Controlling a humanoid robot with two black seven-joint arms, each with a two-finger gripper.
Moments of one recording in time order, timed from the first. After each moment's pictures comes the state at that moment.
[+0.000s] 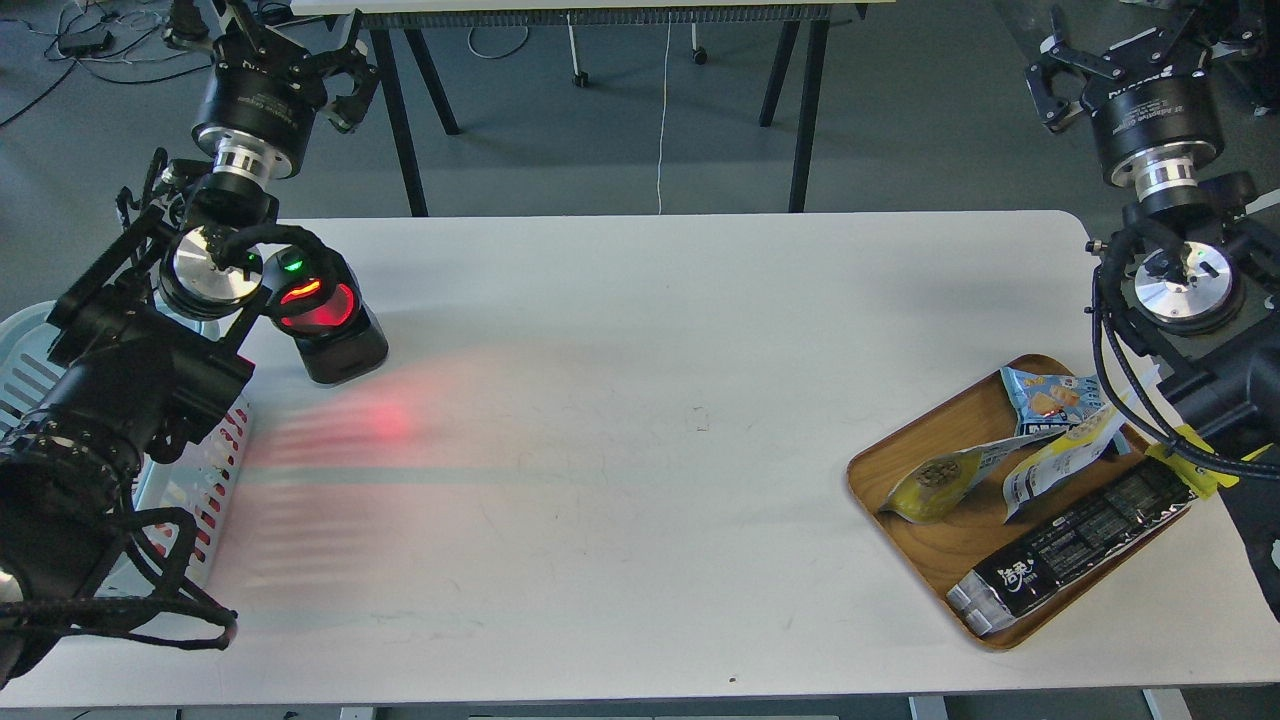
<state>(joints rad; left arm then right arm) -0.91 0.23 -1.00 -0.54 -0.05 -0.45 -0.29 0.92 -0.40 0.65 0.61 0.32 0.45 0.49</state>
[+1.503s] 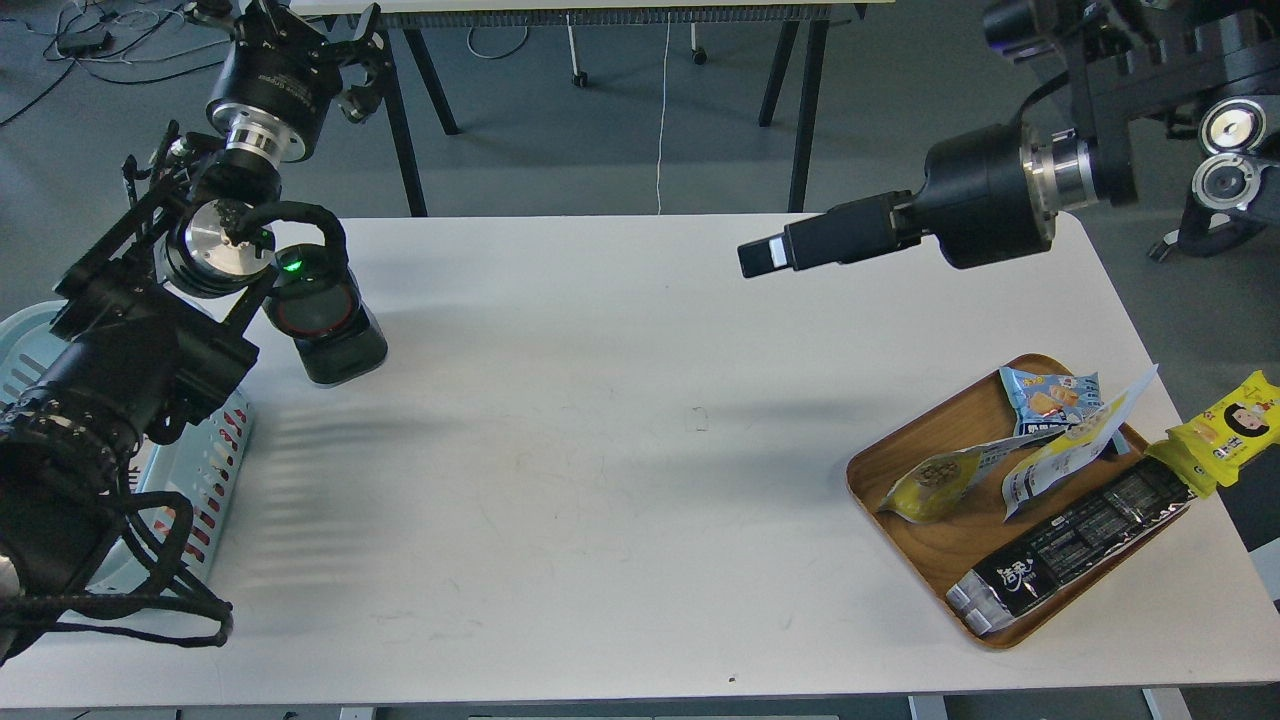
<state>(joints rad) -0.95 0.23 -0.92 -0.55 -0.04 -0.36 -0.27 1.83 -0.73 -0.48 1.44 -0.96 0.49 0.49</state>
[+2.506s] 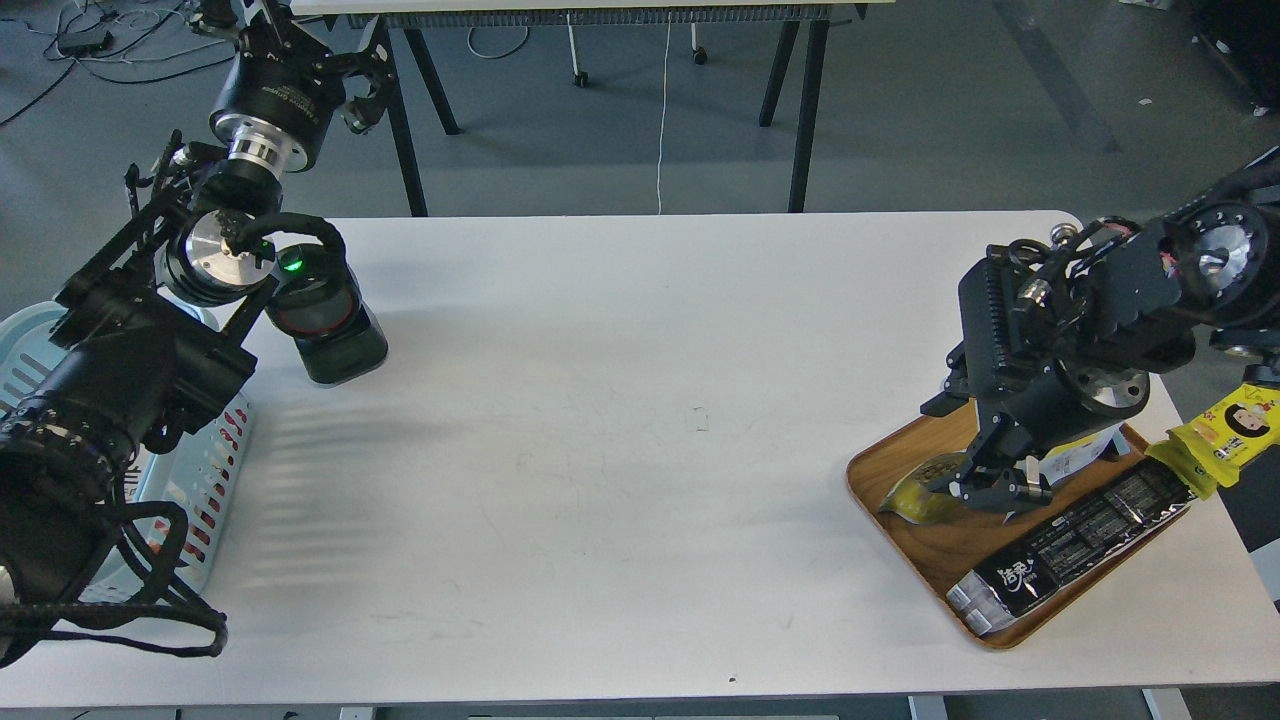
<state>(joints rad) -0.93 0.24 -0.91 -0.58 -0.04 -0.36 -0.27 1.94 -0.70 -0.91 1.64 -1.94 0.22 0.49</state>
